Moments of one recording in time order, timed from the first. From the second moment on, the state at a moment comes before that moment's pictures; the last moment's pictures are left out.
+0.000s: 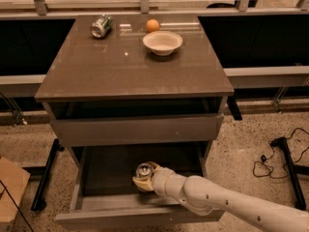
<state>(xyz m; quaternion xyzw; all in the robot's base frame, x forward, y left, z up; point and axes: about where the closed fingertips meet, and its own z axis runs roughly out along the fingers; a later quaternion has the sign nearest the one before) 0.542 0.031 0.457 -0.39 0.75 0.24 0.49</state>
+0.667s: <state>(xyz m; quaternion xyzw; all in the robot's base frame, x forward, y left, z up) 0.542 0.034 0.457 -0.39 0.75 0.24 0.49</state>
